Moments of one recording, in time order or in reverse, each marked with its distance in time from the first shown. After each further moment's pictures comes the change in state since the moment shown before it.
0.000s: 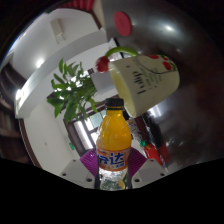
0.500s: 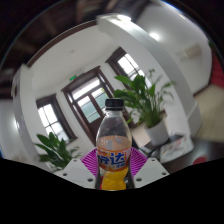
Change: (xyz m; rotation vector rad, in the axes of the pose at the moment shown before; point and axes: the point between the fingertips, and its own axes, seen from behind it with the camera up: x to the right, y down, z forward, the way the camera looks) arm -0.147 0.025 0.010 -0.005 0.045 -1.445
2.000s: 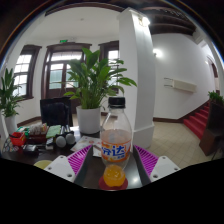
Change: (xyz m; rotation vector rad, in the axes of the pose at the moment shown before) arm 0.315 0.019 -0.034 -0.107 0.449 -0.519
